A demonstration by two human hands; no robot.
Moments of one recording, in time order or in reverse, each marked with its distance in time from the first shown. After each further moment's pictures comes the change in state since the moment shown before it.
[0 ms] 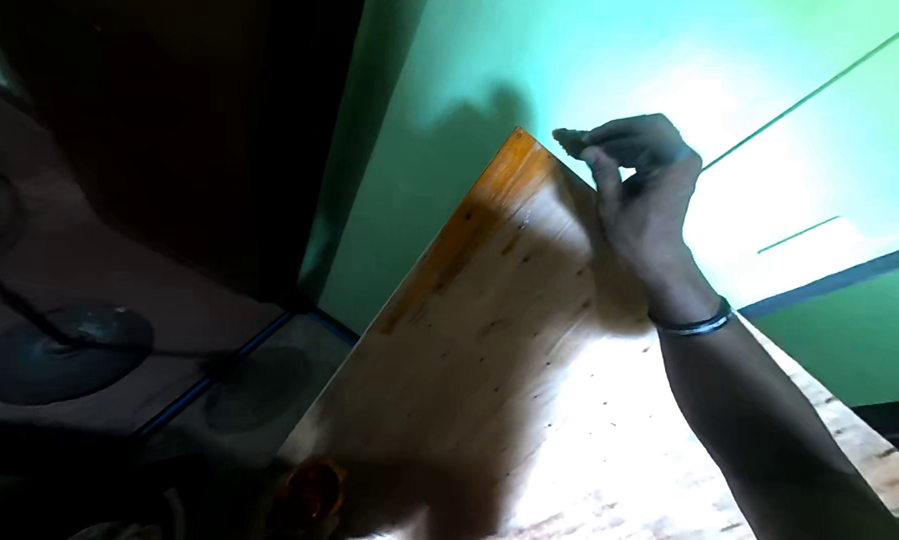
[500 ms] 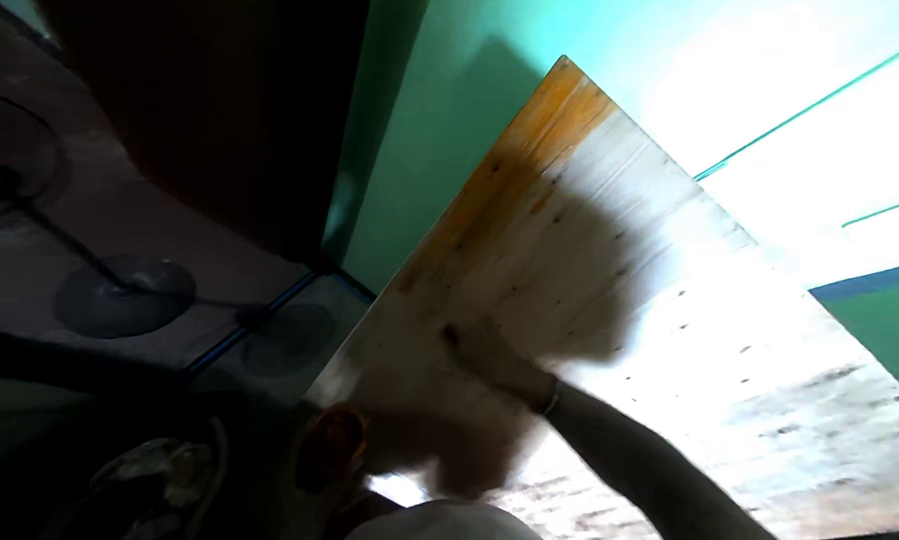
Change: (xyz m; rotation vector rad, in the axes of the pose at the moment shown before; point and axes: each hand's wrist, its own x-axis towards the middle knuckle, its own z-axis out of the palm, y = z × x) left_hand -0.001 0.064 -0.003 0.061 -0.028 -0.201; right_hand -0.158 -0.109 0.137 0.363 -0.968 0.456
